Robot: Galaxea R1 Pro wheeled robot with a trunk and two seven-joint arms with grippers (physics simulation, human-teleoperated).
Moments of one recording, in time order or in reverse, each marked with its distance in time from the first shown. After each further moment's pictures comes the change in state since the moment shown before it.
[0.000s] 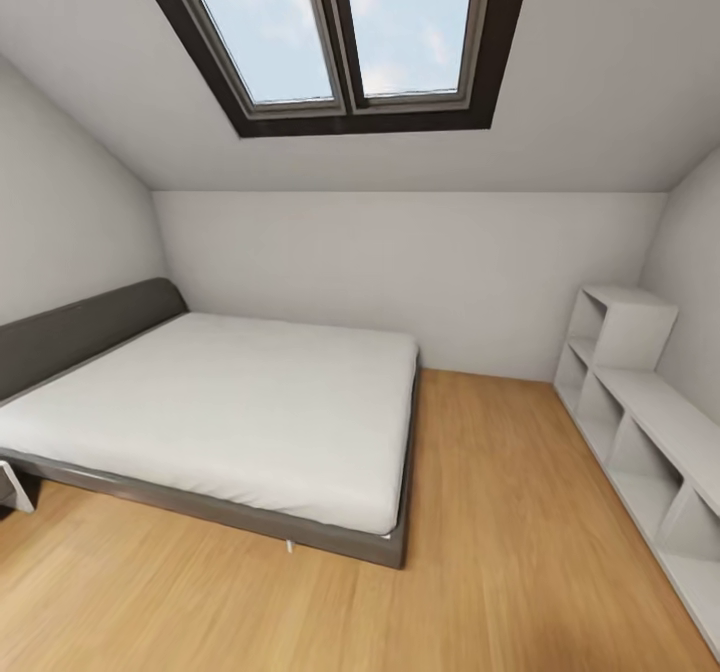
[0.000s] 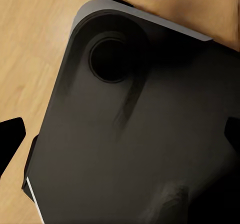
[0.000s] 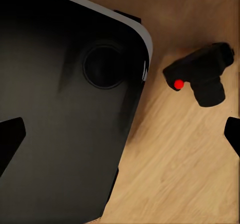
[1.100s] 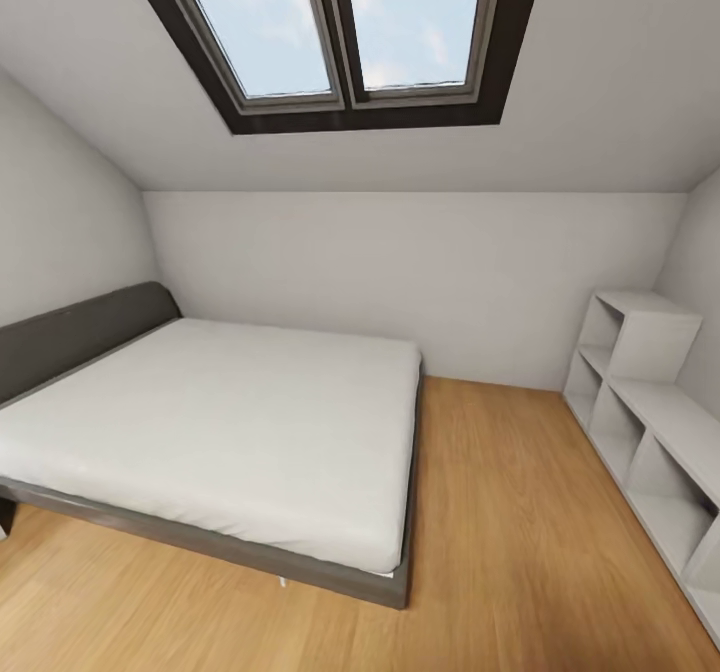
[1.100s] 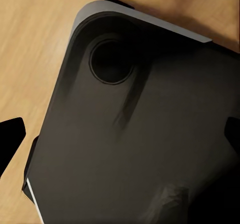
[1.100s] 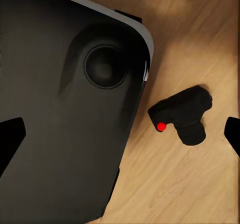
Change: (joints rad) left arm 0.000 0.001 -0.002 -0.001 0.003 -0.001 -0.001; right arm 0.000 0.002 0.000 0.000 -0.001 0.001 0.000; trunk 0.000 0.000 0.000
